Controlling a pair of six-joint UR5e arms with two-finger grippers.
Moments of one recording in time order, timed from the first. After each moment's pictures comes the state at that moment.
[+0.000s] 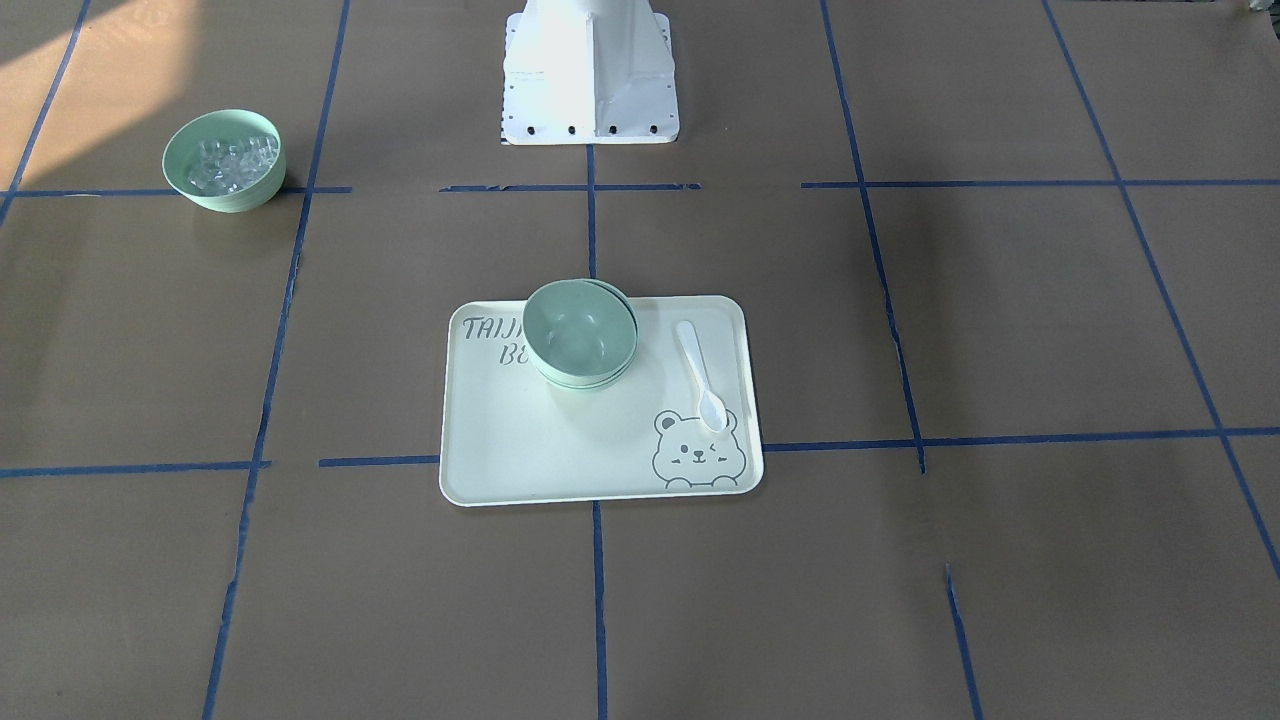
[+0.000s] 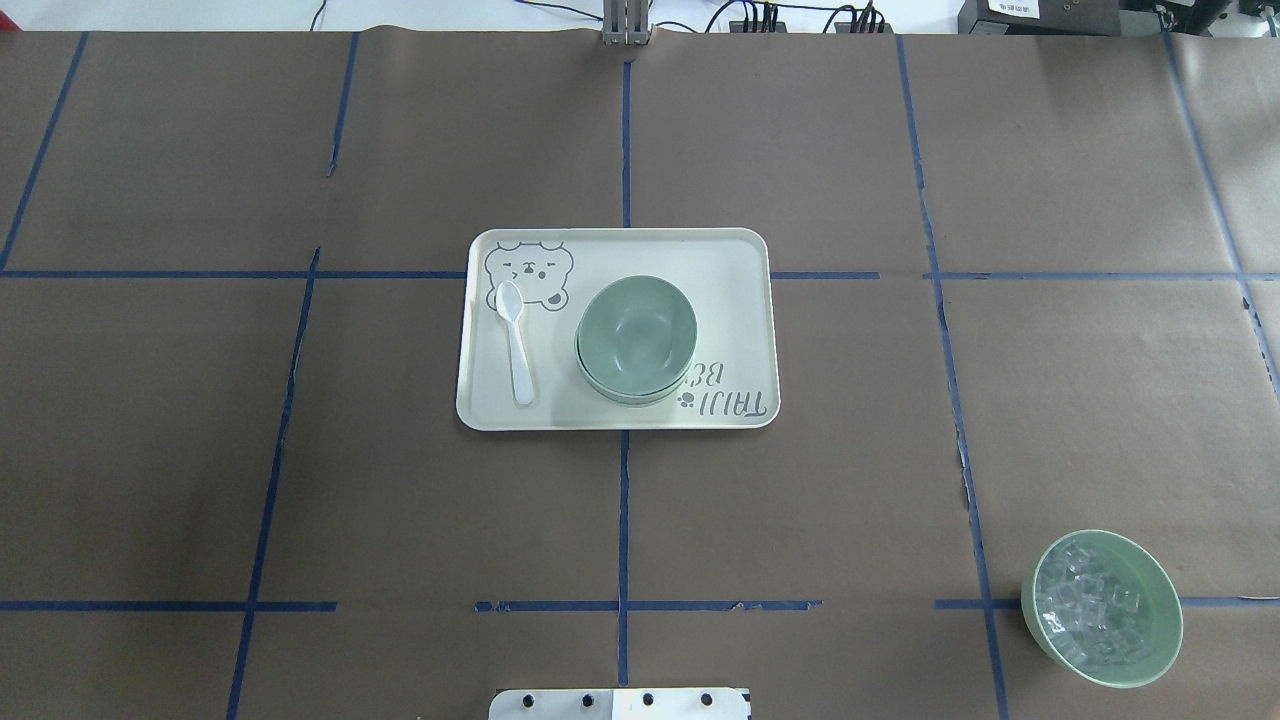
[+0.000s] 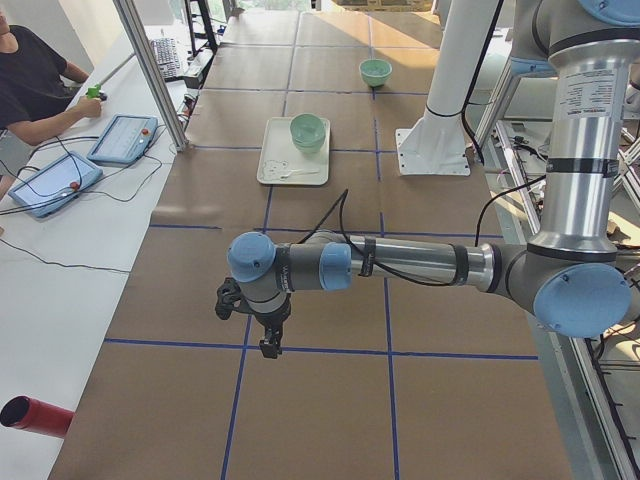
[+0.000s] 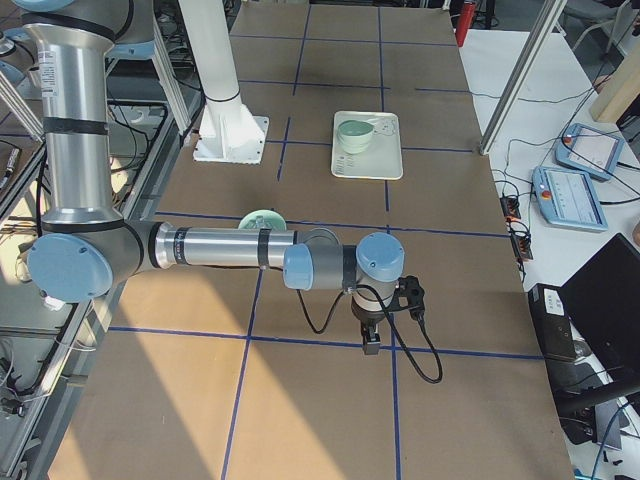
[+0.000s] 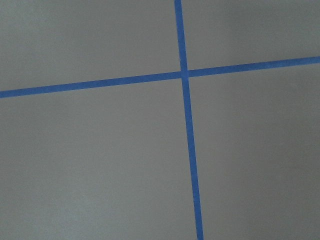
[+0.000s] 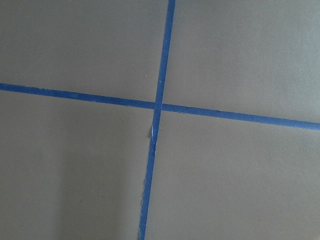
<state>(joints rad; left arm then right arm) -1.56 -1.58 -1.63 -1.47 -2.34 0.14 1.57 -1.57 1.59 -1.55 2.32 -0.08</state>
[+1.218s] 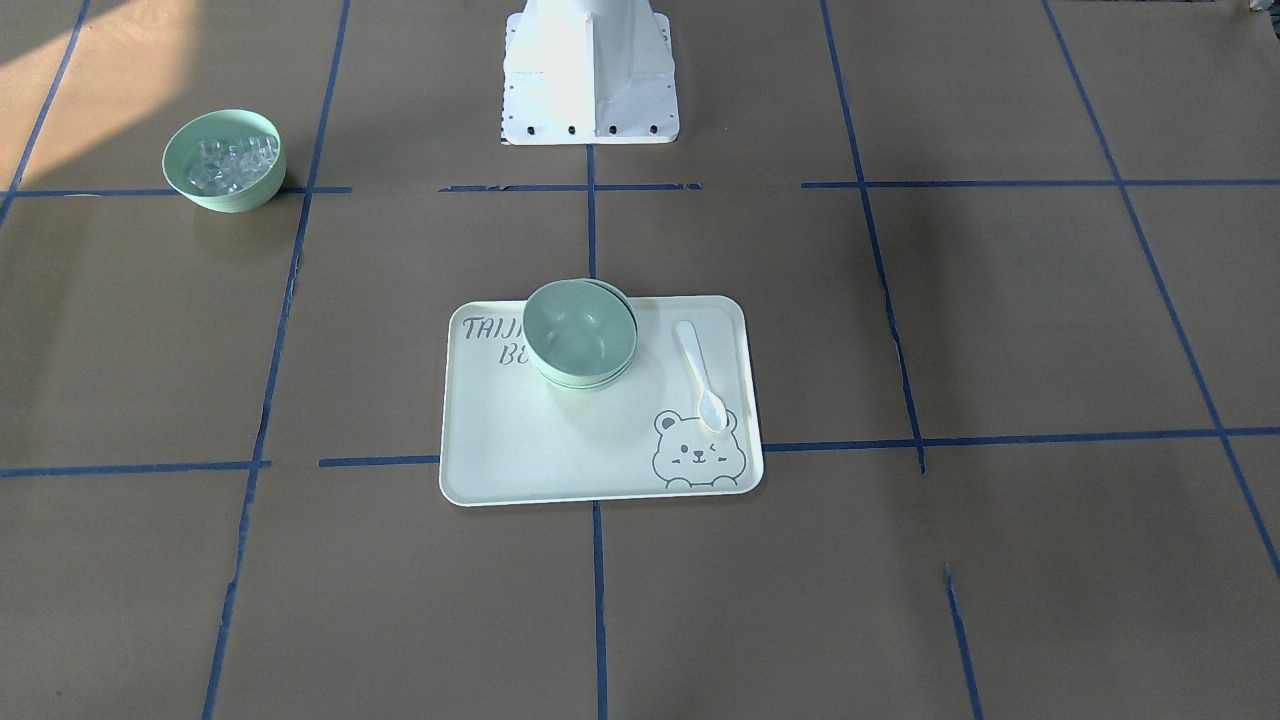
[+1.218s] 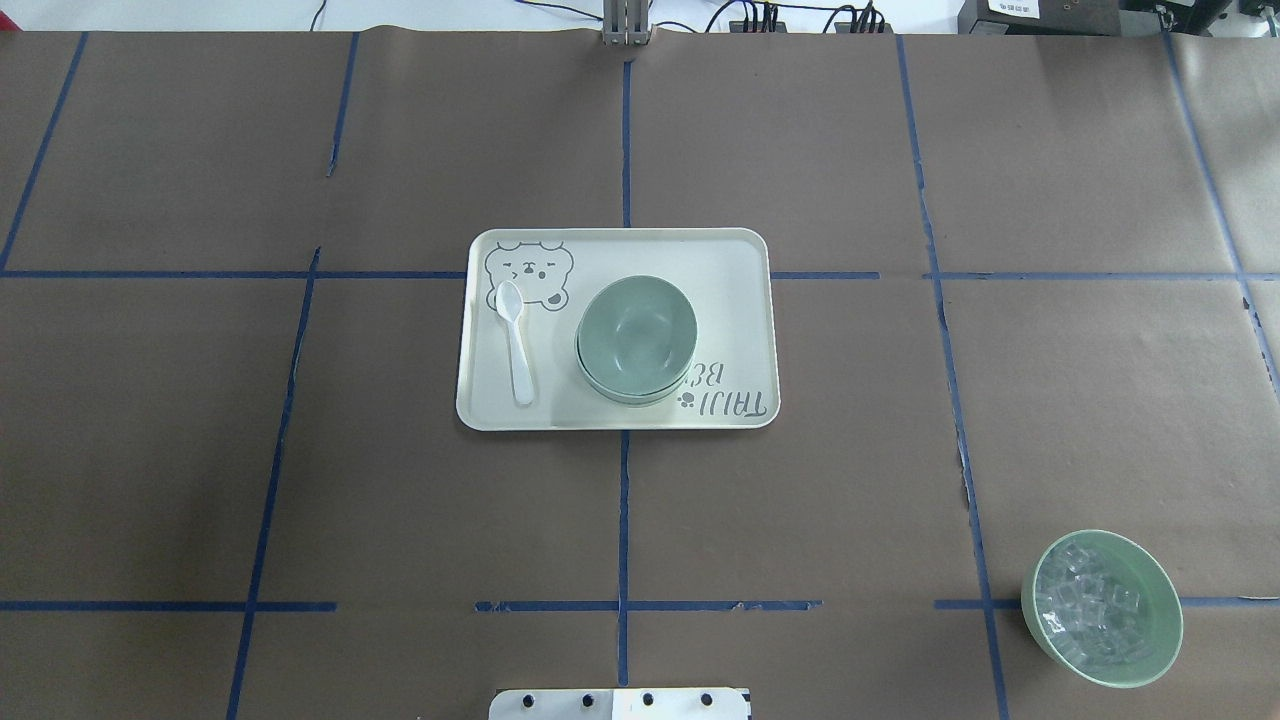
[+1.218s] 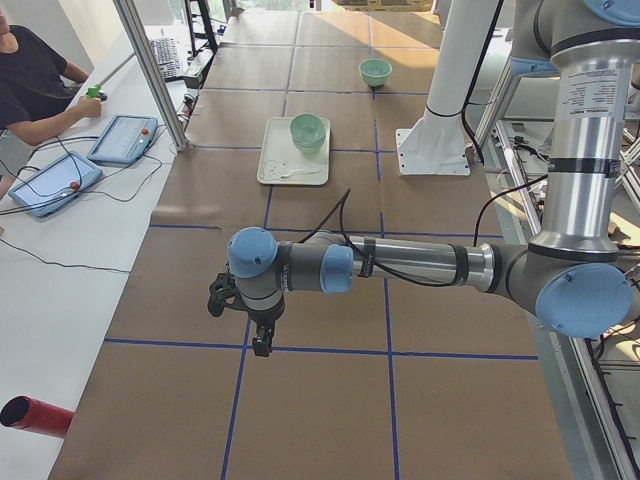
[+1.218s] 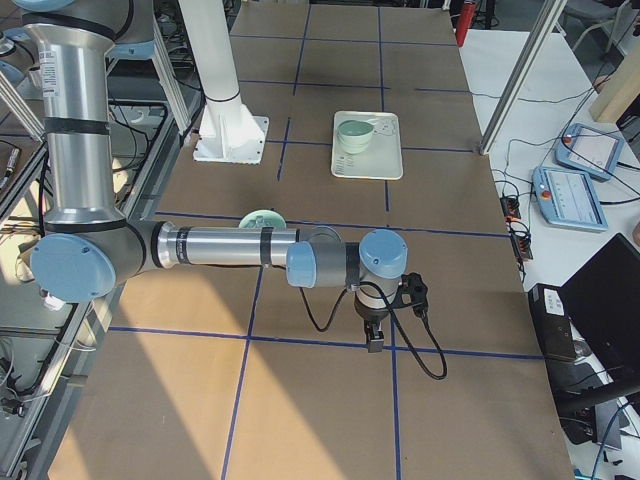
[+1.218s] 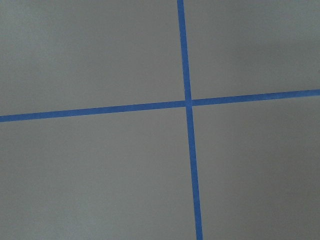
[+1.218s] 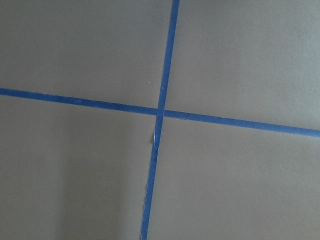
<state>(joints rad) -1.58 -1.58 -1.62 -1.54 -2.33 0.07 1.57 -1.56 1.59 -1.55 2.32 -0.08</state>
